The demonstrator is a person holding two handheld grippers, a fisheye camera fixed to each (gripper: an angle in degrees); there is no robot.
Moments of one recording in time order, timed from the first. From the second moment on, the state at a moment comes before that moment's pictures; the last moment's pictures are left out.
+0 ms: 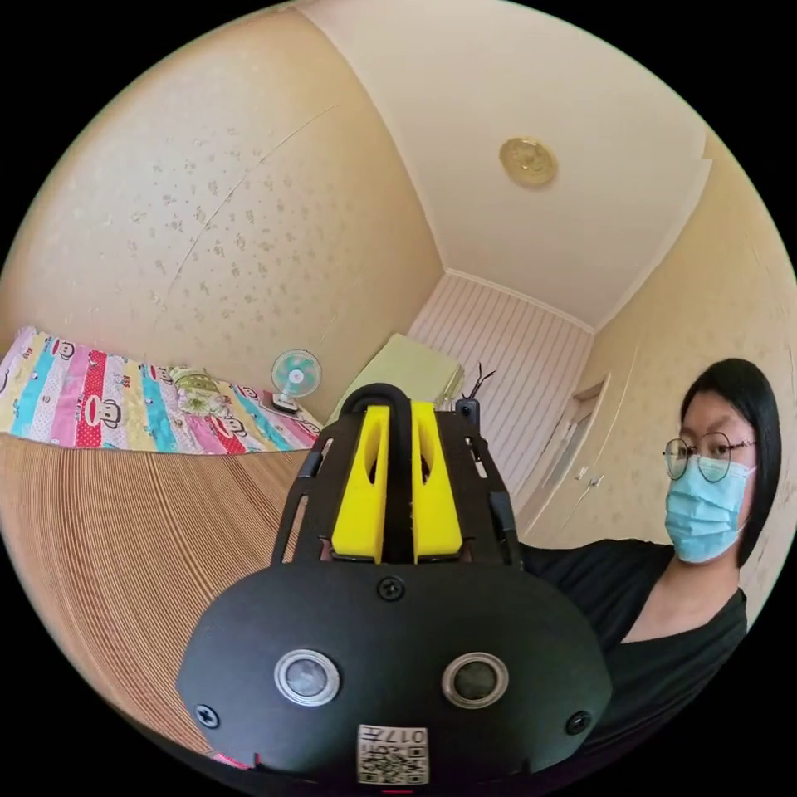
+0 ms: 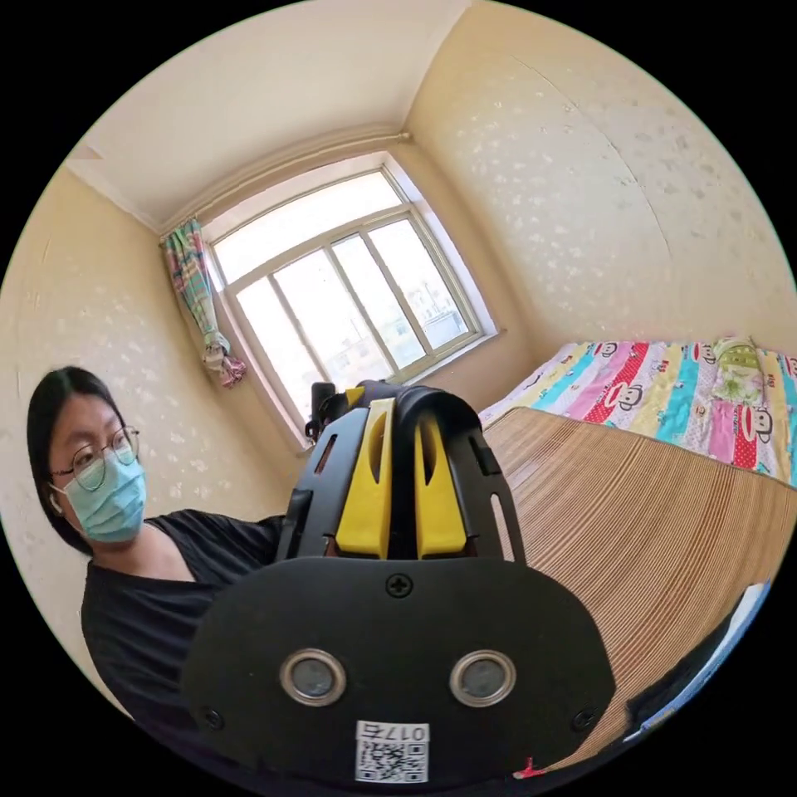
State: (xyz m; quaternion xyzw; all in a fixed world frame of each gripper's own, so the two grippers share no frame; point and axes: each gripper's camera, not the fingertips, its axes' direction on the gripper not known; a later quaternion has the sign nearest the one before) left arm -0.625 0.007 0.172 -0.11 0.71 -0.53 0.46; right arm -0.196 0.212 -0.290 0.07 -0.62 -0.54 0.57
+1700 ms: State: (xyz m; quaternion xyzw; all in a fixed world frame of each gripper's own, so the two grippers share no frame) left arm -0.551 0.258 -0.130 -0.48 0.51 -0.61 0.38; right arm -0.705 0.628 0.035 -0.26 -0.45 -0.64 0.56
